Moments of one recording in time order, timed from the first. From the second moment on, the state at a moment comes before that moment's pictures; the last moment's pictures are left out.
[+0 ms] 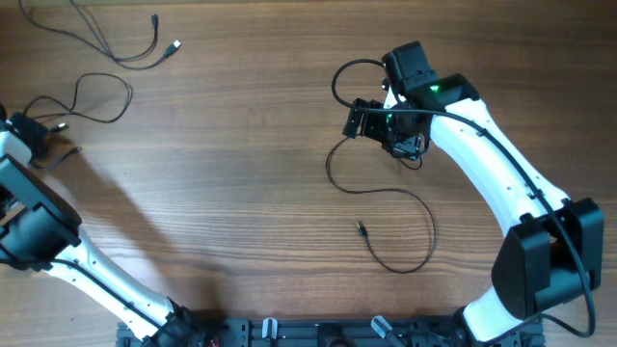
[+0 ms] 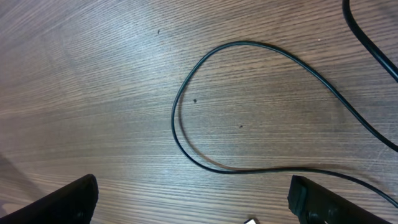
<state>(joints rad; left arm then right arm) 0.74 2.34 1.67 -0.21 -0.05 -0.28 0.35 1.77 1.41 -0.93 -0.25 0.62</state>
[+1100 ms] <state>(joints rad) -0.18 2.13 1.95 -1.38 0.37 -0.34 0.17 1.37 1.41 -1.28 0.03 0.61</state>
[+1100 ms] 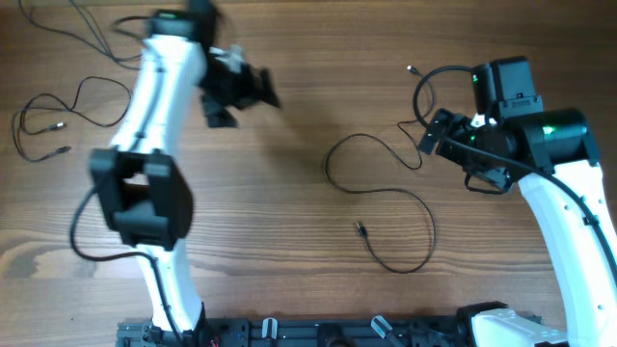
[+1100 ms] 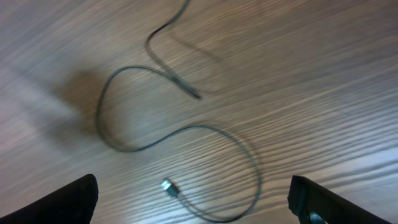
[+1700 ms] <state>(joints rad) -0.34 2.13 1.65 -1.30 0.31 -0.34 0.11 1.70 1.41 -1.13 -0.14 0.34</state>
